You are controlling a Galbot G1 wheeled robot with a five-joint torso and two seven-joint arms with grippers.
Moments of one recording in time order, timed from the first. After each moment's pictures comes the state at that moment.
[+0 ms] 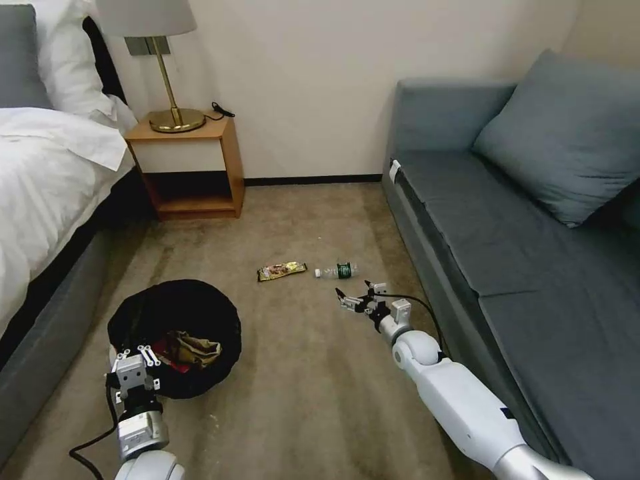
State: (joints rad) left arm 1.57 -1.28 -0.58 -1.82 -0.01 -0.33 -0.56; right arm -0.73 1.26 -0.03 1.12 0.55 0.08 -0.12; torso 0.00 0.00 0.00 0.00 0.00
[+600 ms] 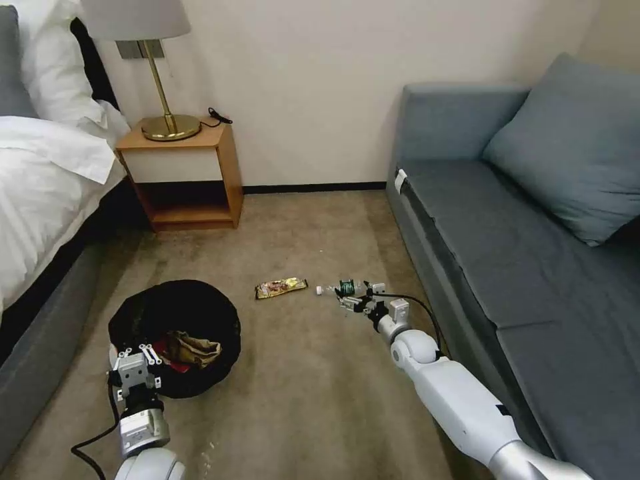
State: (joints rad) left arm 1.55 -1.28 -0.57 -1.81 -0.01 -0.33 -0.55; right arm -0.72 1.28 -0.03 1.07 0.54 0.08 -0.13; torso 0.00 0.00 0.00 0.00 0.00
